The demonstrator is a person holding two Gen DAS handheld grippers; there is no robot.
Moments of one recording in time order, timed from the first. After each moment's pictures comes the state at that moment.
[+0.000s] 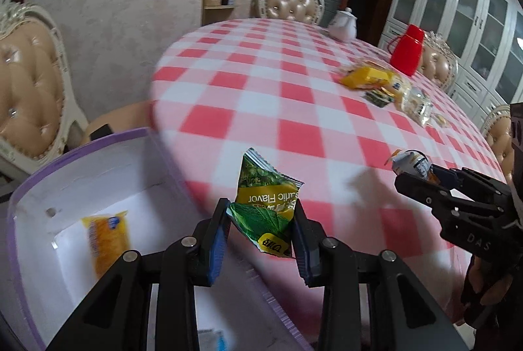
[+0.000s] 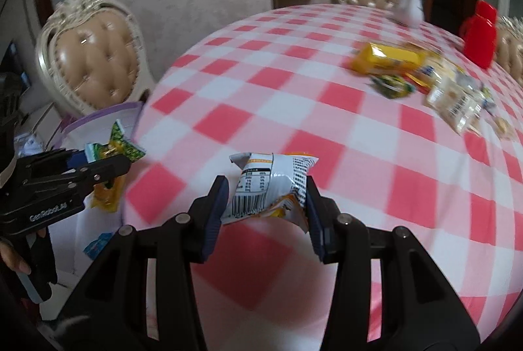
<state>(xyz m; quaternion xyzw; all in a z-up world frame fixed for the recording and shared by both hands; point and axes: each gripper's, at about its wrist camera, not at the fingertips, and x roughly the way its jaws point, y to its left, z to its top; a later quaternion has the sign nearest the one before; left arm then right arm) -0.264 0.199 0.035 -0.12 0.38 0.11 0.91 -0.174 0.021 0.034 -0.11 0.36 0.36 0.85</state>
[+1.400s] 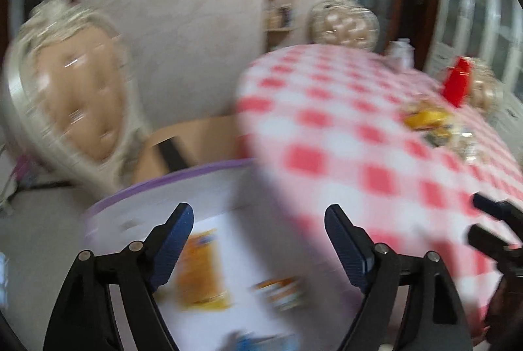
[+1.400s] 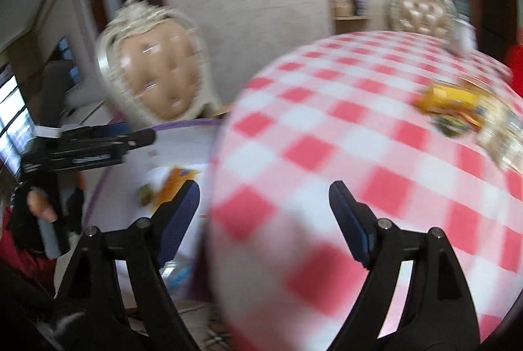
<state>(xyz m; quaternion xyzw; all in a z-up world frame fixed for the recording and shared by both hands) -0.280 0.244 0.075 -0.11 0.35 0.20 0.91 -0.180 0.006 0.058 -0.06 0.33 0.43 0.84</state>
